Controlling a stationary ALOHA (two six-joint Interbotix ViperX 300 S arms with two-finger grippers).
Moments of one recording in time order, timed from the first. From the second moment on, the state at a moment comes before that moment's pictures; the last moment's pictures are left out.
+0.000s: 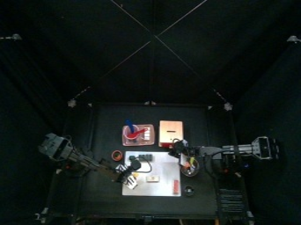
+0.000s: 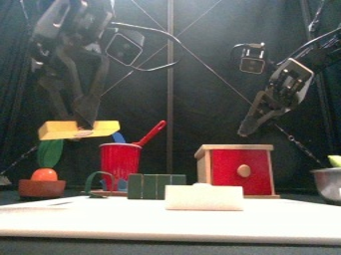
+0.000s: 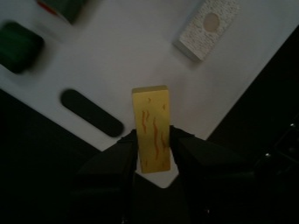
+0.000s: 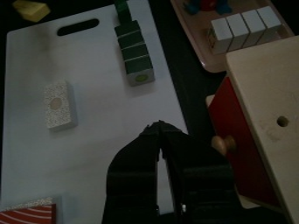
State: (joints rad) left arm -0.24 -0.02 0.50 0.13 0.76 -0.87; right arm -0.10 -0.42 1.03 -0.17 0.03 0.31
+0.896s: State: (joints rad) left arm -0.10 0.33 0.06 -0.10 0.92 0.02; right arm -0.11 -0.59 1.09 -0.05 0.19 0.31
